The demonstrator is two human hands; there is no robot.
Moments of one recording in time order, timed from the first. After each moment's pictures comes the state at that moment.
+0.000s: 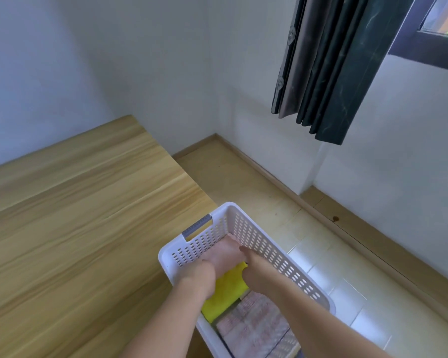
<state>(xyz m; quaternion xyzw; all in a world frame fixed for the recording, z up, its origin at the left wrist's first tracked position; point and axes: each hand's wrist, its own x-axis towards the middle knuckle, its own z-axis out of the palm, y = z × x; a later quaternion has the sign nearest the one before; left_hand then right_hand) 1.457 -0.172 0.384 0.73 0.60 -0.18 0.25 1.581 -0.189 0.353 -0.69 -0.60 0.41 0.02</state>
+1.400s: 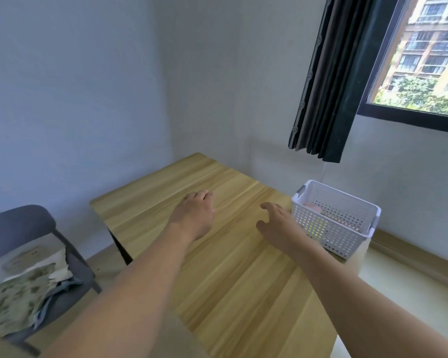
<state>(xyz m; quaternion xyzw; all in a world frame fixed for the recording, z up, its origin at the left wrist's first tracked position) 0.896 -0.395 0.590 0.86 0.51 0.06 -0.01 1.086 -0.473 0.590 -0.75 -0.60 0.20 0.22</state>
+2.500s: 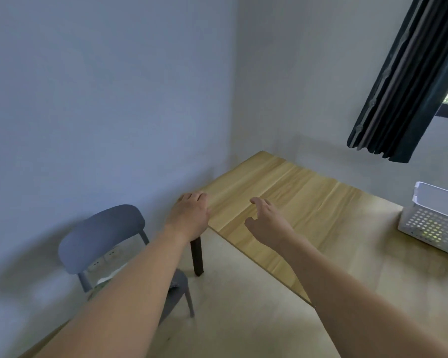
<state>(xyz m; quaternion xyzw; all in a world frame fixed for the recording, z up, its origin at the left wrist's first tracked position) 0.402 -0.239 0.566 0.85 0.52 0.09 0.04 0.582 -0.309 0.581 -0.73 -0.61 0.21 0.20</state>
